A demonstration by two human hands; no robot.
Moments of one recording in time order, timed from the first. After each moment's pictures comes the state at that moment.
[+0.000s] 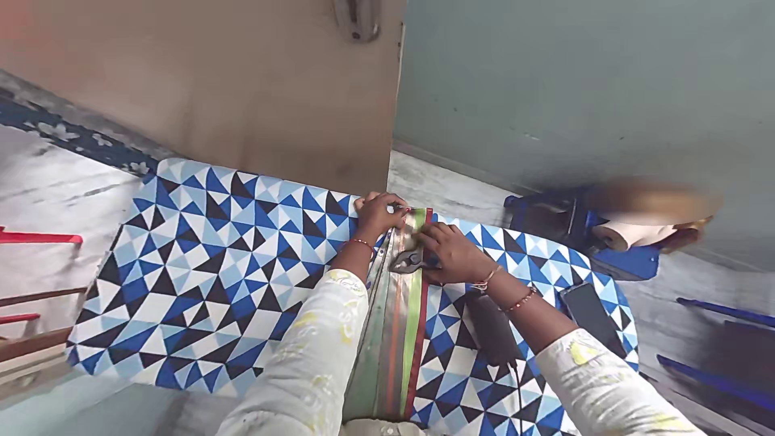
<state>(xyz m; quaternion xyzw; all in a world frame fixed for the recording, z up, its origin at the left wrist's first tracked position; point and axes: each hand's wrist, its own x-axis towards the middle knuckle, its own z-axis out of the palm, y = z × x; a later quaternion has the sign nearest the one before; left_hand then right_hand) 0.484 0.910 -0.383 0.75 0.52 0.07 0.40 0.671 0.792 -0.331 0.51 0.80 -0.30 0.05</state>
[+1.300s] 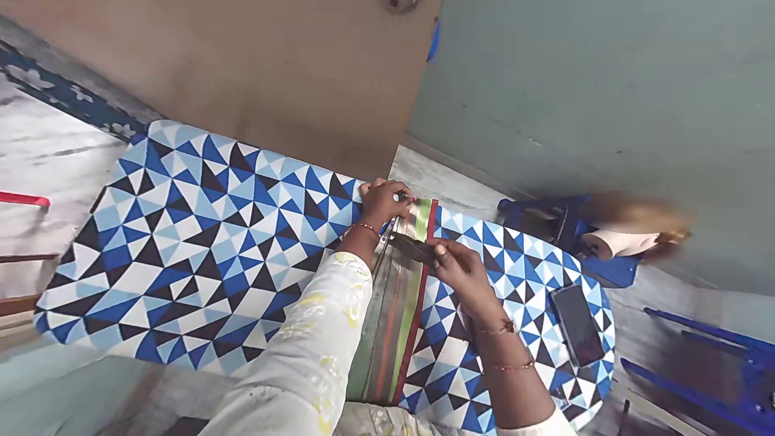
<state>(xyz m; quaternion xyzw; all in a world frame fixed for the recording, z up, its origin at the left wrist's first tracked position) 0.482 0.907 -0.382 0.75 0.51 0.10 0.40 0.614 0.731 -0.281 0.63 0.44 -0.49 -0.42</state>
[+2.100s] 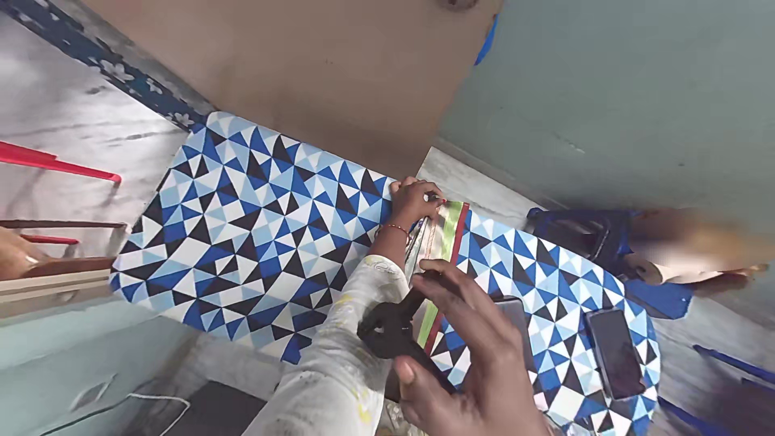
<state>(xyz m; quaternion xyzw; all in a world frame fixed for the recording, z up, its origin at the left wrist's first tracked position) 0.482 0.908 -0.380 0.75 0.52 0.10 0.40 0.539 0.707 -0.189 0.53 0.65 -0.35 -0.43</state>
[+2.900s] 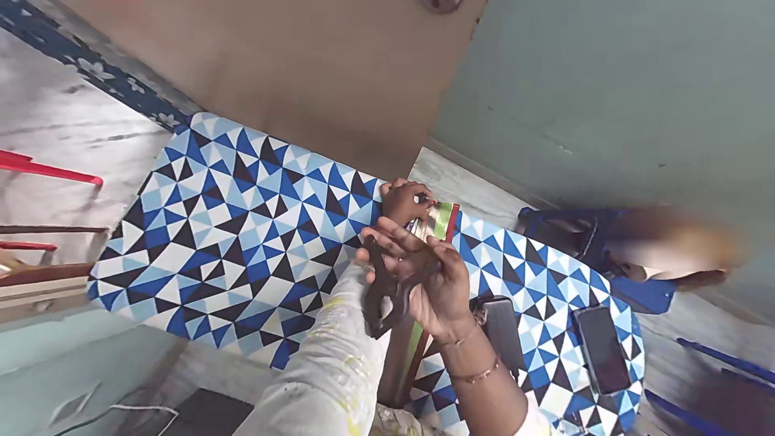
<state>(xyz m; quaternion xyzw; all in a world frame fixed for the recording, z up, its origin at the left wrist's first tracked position) 0.479 0.905 -0.371 0.75 0.51 0.10 0.40 0.532 0.760 -0.262 0.17 0.07 -0.81 -0.56</state>
